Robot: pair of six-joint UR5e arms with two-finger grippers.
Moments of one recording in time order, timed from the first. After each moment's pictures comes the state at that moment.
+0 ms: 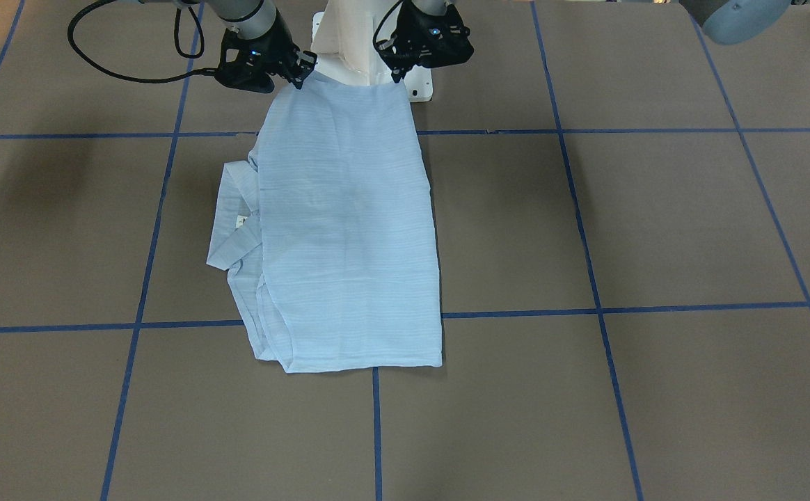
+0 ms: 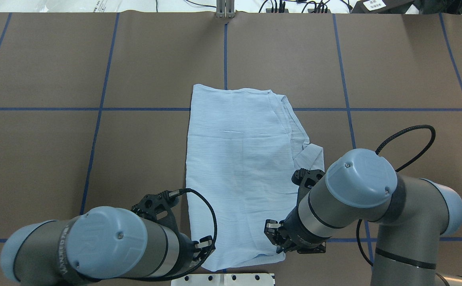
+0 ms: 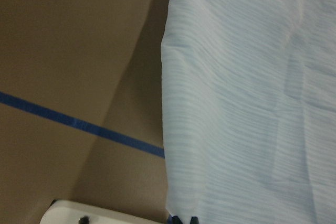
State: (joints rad) left arm -0.15 -2.06 -2.19 -1.52 -1.80 -1.88; right arm 0.33 -1.24 2.17 -1.58 2.15 1.69
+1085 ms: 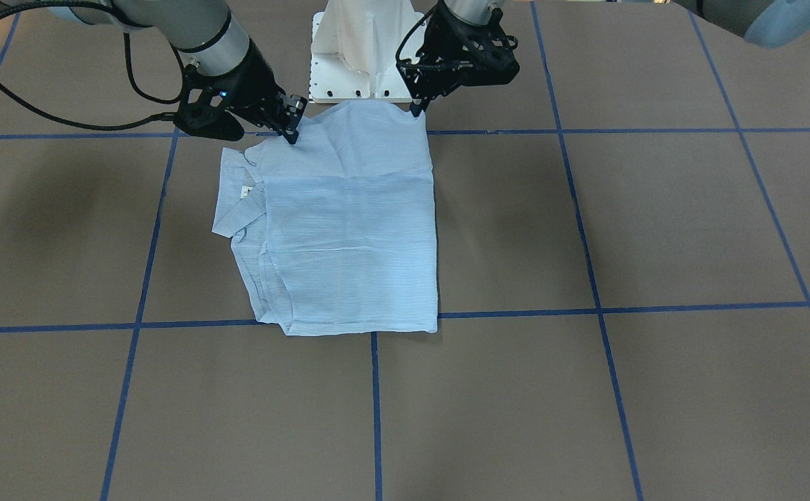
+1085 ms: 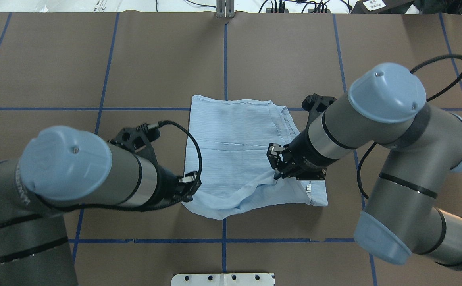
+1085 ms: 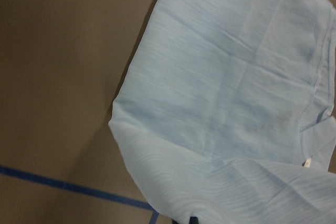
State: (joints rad) left arm -0.51 -2.13 -2.05 -1.64 -1.91 -1.72; right arm 0.66 -1.06 1.99 -1.58 2.16 1.55
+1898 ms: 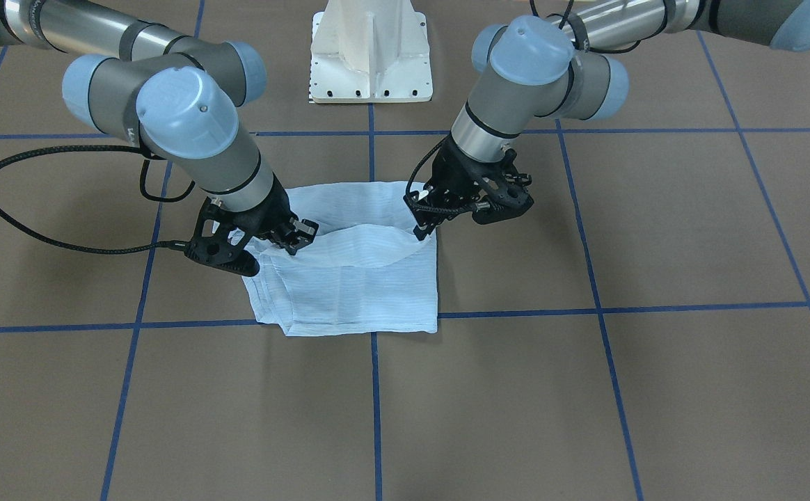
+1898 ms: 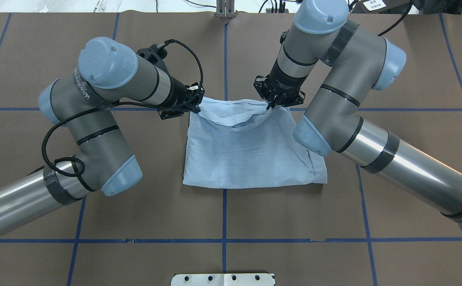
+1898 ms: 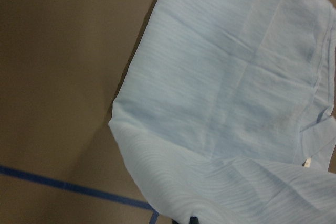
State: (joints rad) left arm -0.67 -2.25 -1.60 -2.01 -1.94 -1.70; right arm 0.77 -0.84 1.54 -1.55 2.16 1.38
